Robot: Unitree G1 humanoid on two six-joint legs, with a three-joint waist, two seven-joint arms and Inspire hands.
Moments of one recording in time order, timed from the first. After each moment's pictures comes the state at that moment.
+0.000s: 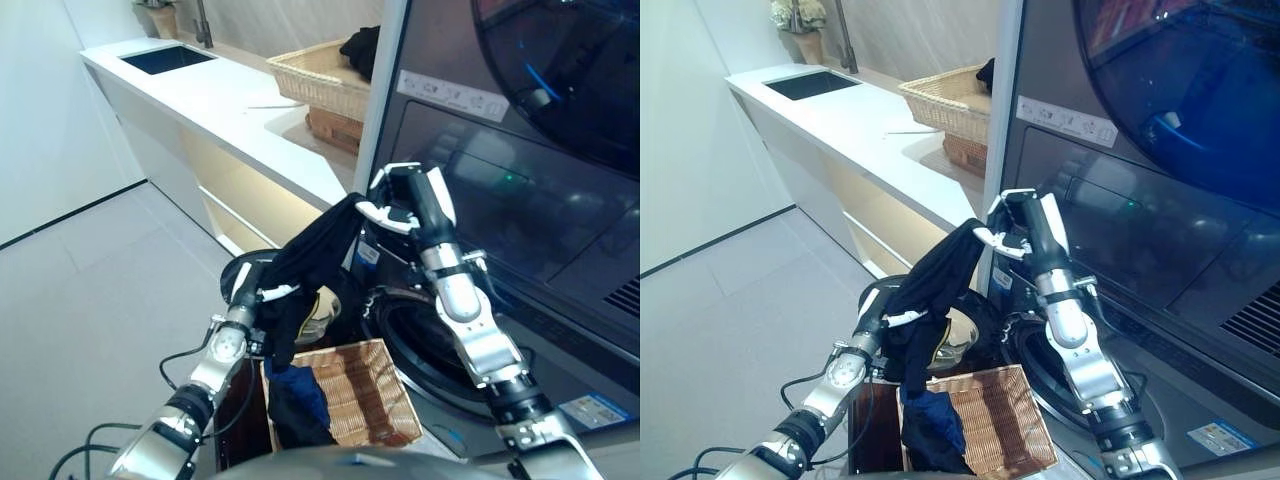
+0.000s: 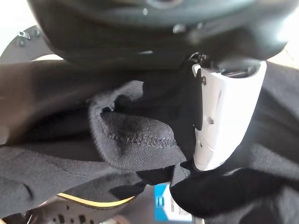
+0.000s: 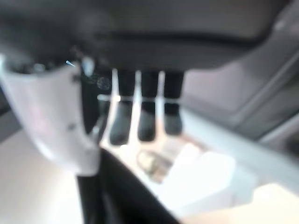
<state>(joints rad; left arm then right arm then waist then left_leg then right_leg) -0.25 0.24 -0.39 0.78 -0.19 -0.31 0.16 -0.14 -0.41 0.16 -0.01 -0.05 -0.20 -0.18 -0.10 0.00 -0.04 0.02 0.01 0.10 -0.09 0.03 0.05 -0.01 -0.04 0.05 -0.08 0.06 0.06</state>
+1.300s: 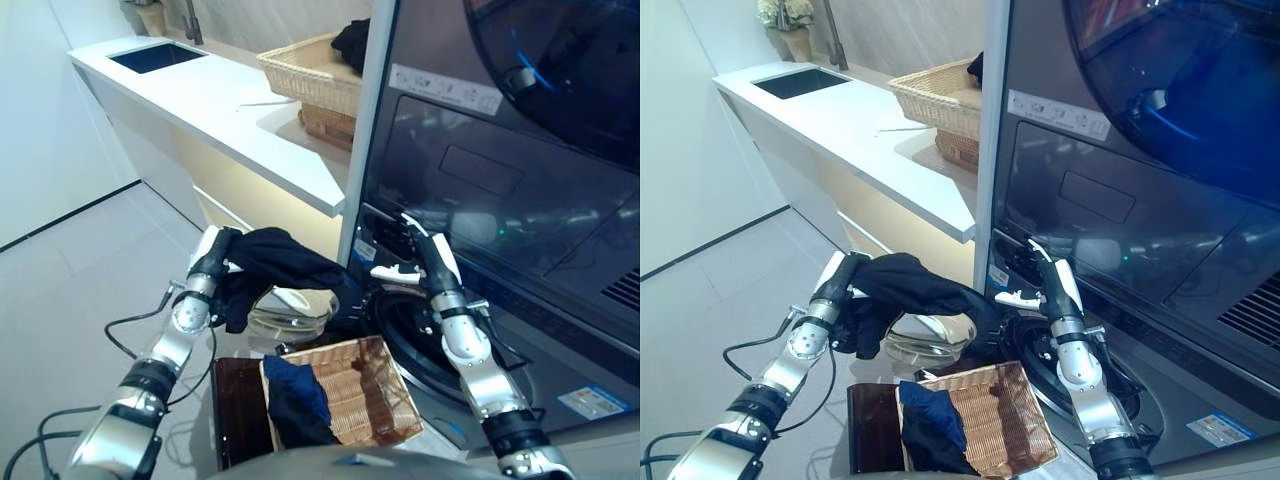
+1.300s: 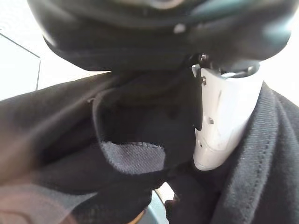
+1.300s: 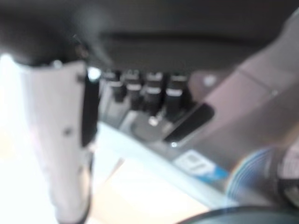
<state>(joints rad) -0.31 0.44 -0.25 0.63 0.22 -0.24 0.17 -0.03 -0.34 0.11 0.21 -0.15 -0.16 -0.15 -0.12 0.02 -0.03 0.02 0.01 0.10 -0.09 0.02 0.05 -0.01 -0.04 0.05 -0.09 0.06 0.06</state>
